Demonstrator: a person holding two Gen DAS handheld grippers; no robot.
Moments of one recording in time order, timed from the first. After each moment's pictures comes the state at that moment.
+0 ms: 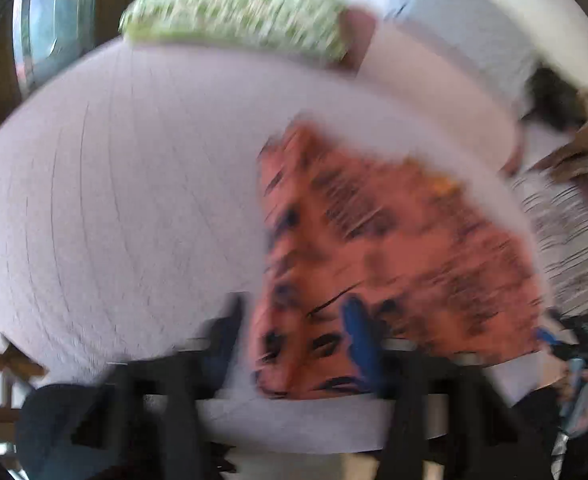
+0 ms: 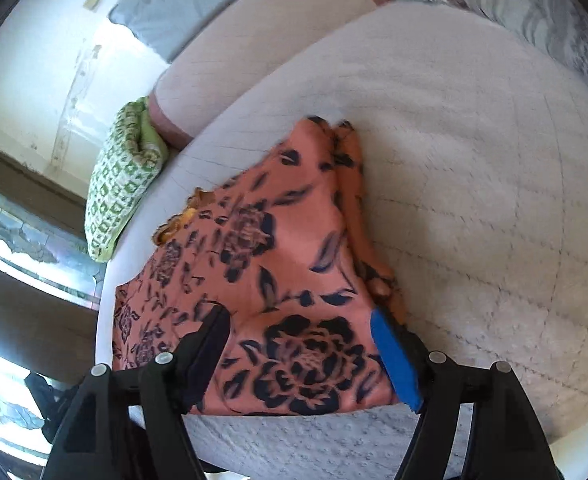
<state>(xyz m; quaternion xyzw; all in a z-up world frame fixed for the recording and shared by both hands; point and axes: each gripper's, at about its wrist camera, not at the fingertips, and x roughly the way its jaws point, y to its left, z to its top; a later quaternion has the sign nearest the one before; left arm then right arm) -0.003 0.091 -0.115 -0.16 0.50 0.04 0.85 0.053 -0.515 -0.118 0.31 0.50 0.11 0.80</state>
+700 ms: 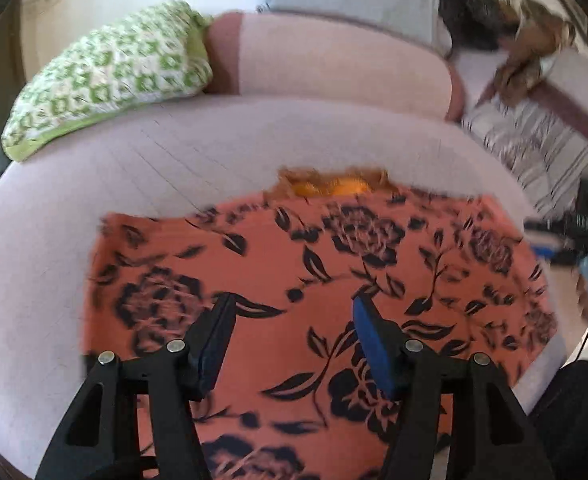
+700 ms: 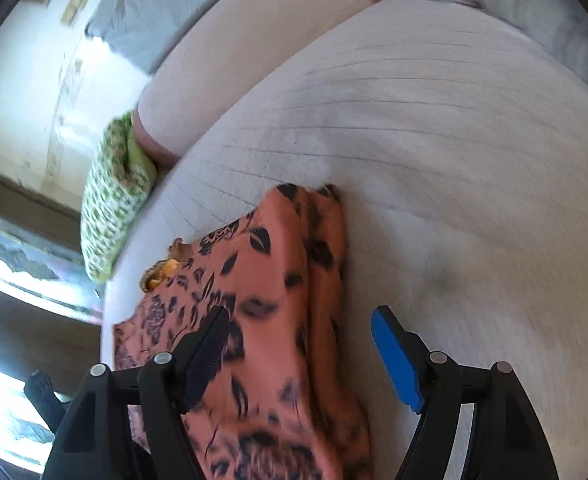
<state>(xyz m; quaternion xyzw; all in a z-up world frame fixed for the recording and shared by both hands) 0.089 -0.052 -0.096 0.00 0.44 -0.08 0.89 0.161 -0.539 -0.114 0.29 0.51 0.14 0.80</state>
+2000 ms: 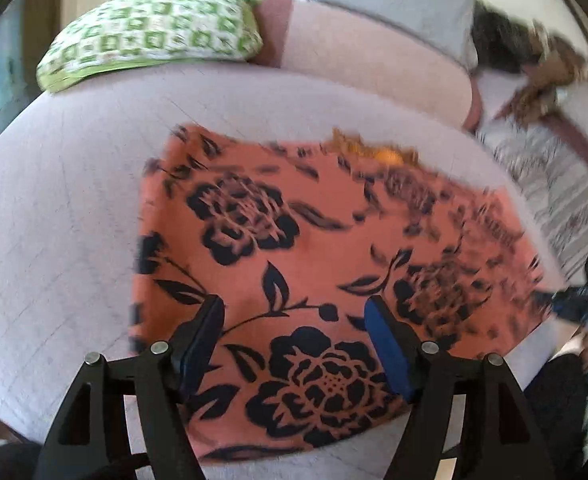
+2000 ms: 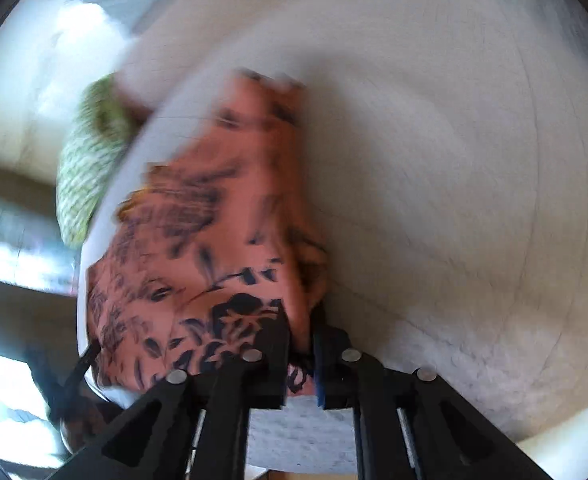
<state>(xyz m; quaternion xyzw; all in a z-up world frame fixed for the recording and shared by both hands) 0.025 0.016 -0.099 -0.09 0.43 -0.06 0.89 0.062 -0.545 -0.134 0.30 0.56 0.11 0.76</state>
